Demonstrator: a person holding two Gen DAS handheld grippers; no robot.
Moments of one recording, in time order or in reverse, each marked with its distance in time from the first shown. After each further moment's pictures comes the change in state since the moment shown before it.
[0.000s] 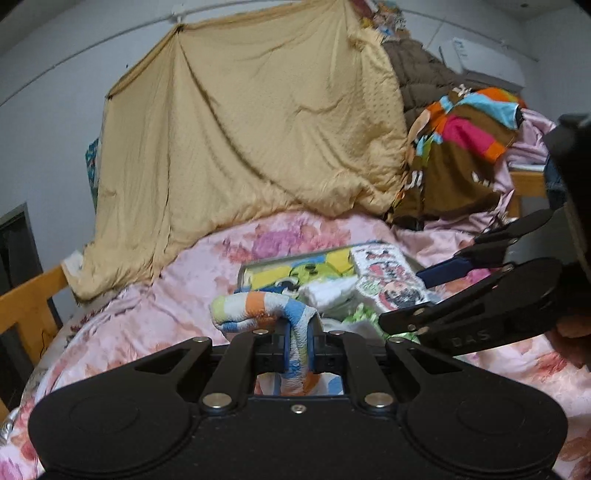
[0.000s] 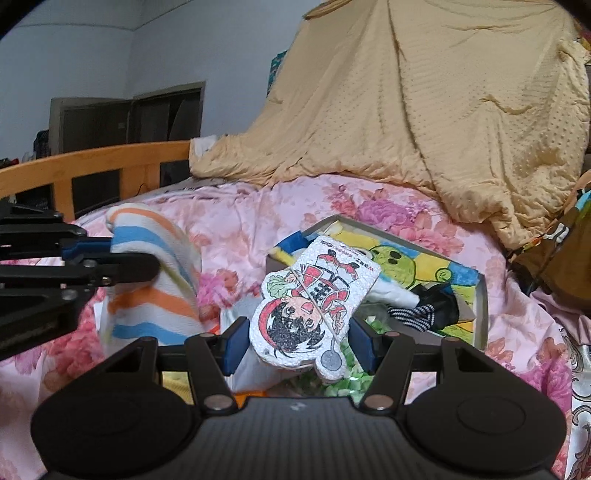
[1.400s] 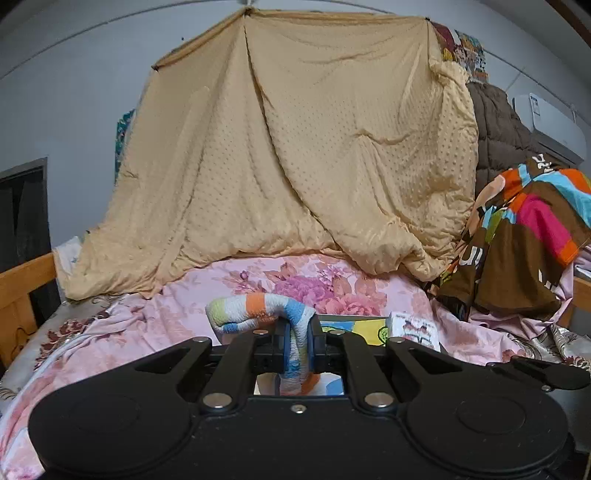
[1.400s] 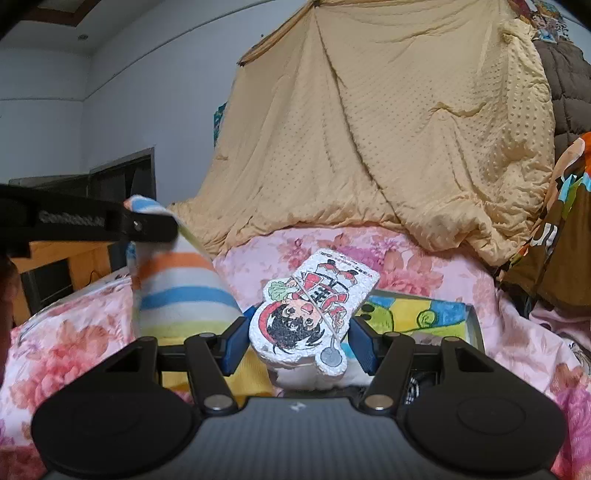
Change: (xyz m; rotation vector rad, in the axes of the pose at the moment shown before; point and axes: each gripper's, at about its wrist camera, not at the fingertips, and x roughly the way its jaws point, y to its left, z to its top) left arm 0.120 0.046 0.104 -0.239 -0.008 0.066; right arm 0.058 -0.059 0.040 0.191 -0.166 -0.056
